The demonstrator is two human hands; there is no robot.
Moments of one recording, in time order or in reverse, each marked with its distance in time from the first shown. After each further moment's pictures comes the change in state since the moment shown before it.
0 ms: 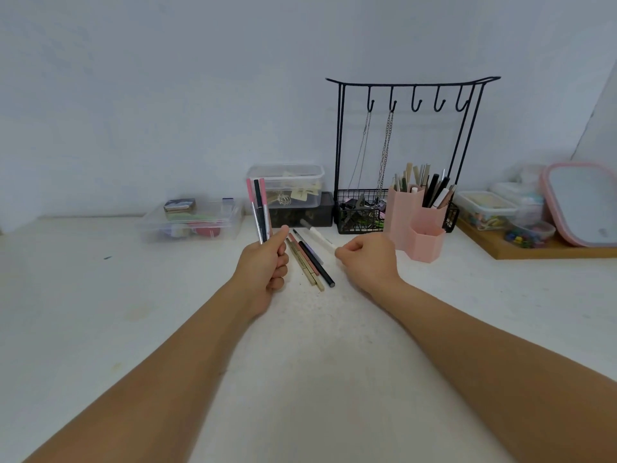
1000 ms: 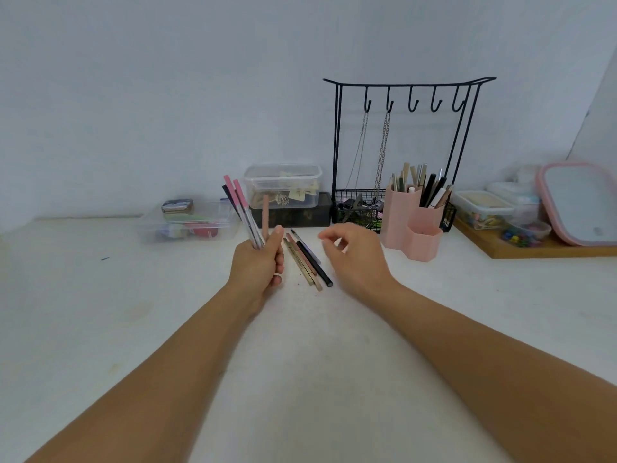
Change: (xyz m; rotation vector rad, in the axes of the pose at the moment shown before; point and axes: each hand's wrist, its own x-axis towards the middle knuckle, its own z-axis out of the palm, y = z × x) left_hand 0.006 -0.007 0.000 0.143 0.150 0.184; right_hand -0.012 -0.009 0.003 -0.033 -0.005 -0.401
